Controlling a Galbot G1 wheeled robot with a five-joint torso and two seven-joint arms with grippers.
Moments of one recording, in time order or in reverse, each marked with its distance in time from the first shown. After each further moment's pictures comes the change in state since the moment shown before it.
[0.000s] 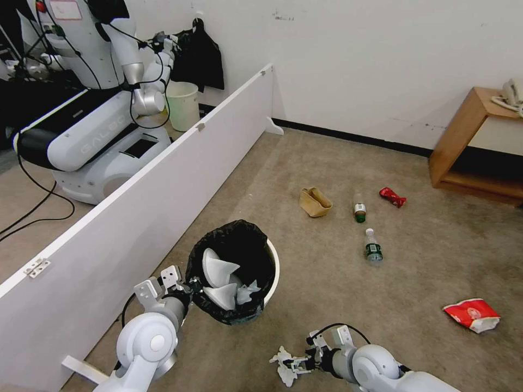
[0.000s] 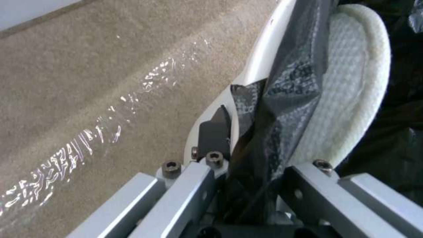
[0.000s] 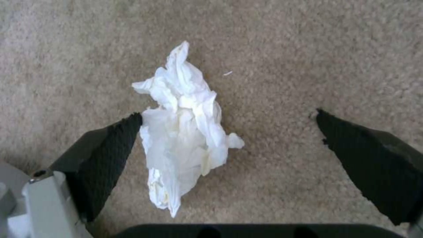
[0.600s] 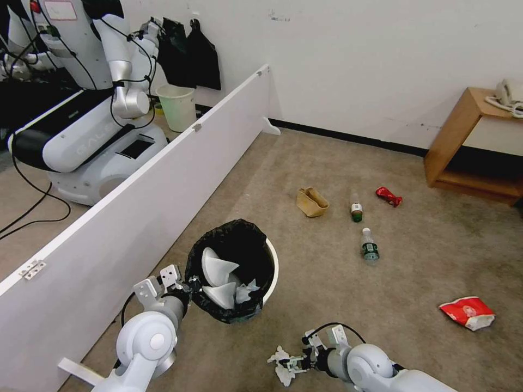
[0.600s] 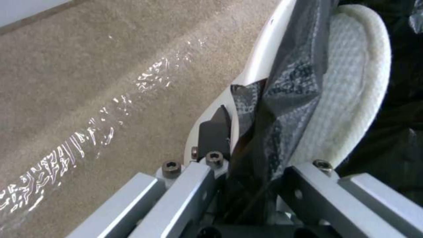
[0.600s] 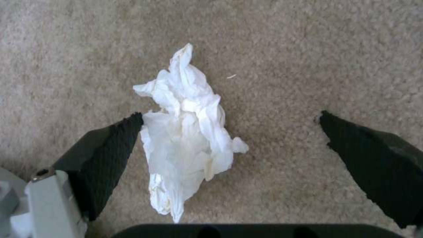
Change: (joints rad) left arm -0.008 0.005 0.001 0.008 -0.004 -0.005 0.002; right arm 0.023 0.018 -0.036 -0.006 -0.002 0.003 0.015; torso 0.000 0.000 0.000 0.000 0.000
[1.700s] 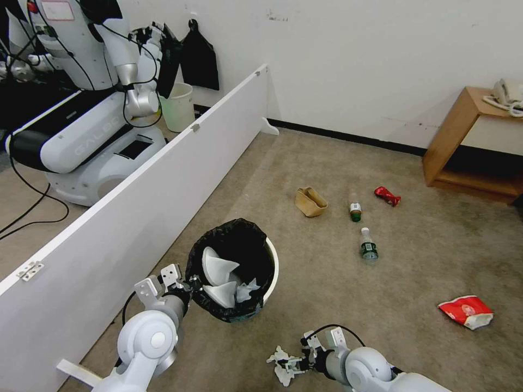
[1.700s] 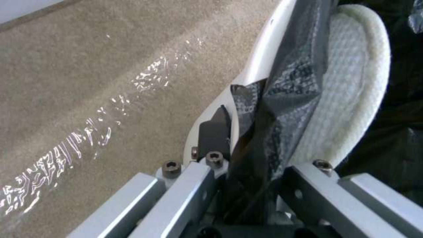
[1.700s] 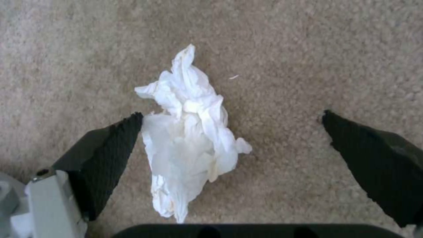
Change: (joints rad) left arm -0.003 -0.004 0.001 0.008 0.000 -0.002 0.003; right arm -0.007 -0.003 -0.016 0.015 0.013 0.010 0.026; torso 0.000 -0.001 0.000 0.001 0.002
